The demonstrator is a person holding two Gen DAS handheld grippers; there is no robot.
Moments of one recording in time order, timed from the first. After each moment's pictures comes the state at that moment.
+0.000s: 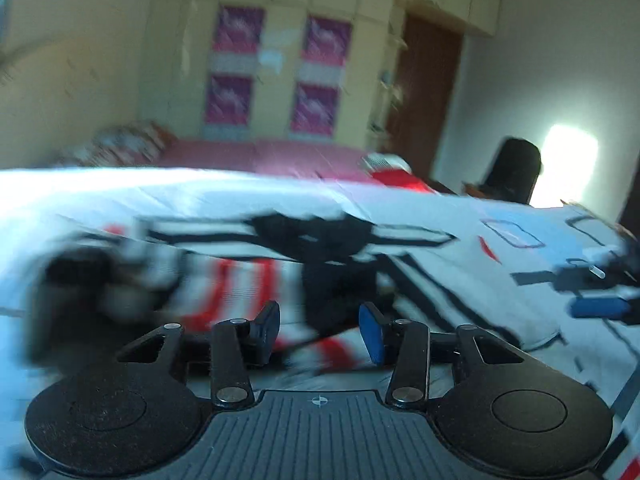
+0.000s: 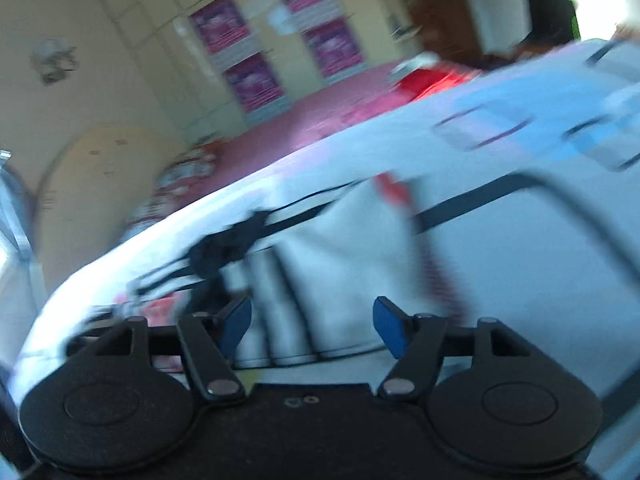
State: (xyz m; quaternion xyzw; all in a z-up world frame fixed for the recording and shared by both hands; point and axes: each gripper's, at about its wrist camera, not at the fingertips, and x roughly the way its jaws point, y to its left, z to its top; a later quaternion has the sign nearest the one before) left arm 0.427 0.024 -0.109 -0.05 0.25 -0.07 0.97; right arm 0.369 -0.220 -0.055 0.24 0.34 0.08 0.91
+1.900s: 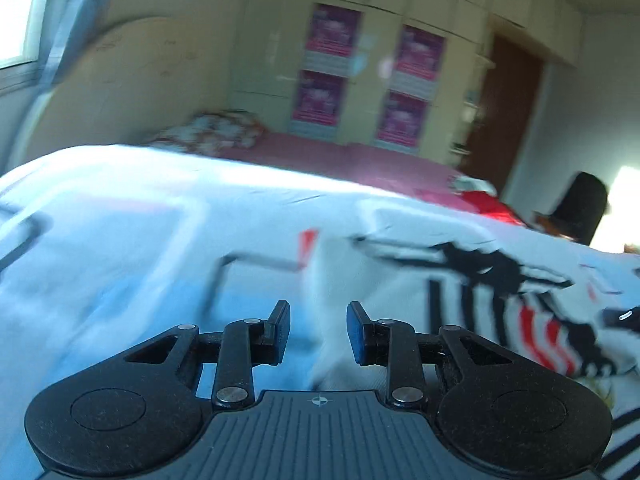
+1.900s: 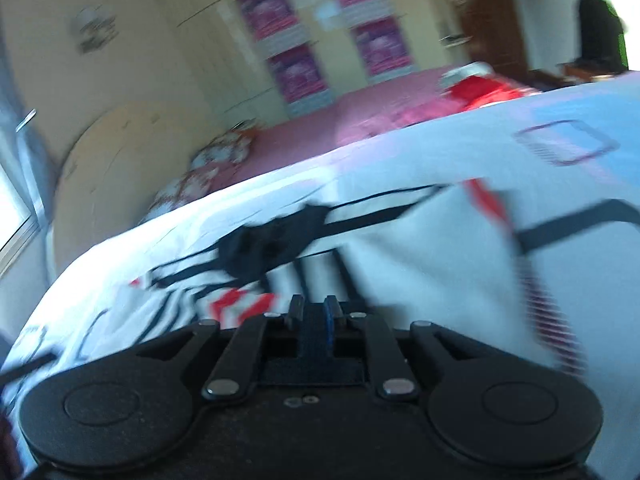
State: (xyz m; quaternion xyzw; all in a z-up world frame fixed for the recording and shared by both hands) left arm 0.468 0.186 -0.110 -0.09 0.28 -0.01 0.96; right arm 0.426 -0.158 -0.069 0.17 0.33 0.13 0.92
